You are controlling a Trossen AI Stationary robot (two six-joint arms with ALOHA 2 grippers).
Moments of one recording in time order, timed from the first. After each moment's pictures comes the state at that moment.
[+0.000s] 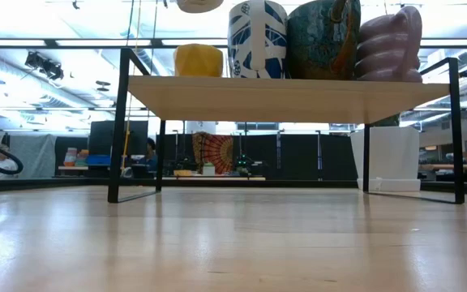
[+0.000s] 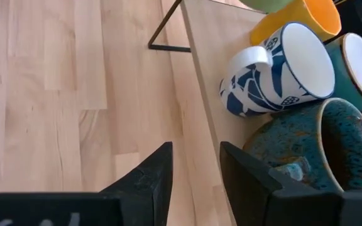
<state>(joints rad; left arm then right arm) -0.78 1.42 0.92 0.43 -1.47 -0.08 0.76 1.96 2.07 -1.57 0.78 0.76</state>
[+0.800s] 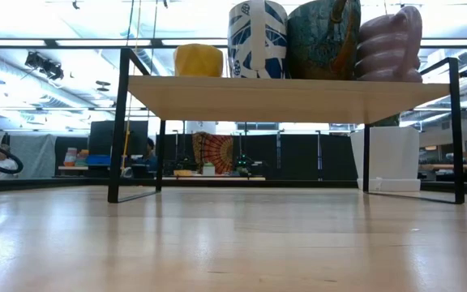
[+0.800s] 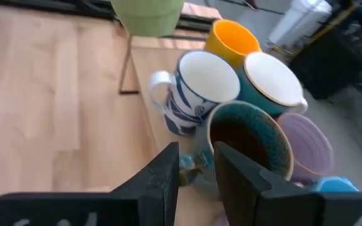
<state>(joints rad) -0.81 1.58 1.14 0.40 -1.57 -0.01 0.76 1.50 1.65 -1.33 0.92 0.70</state>
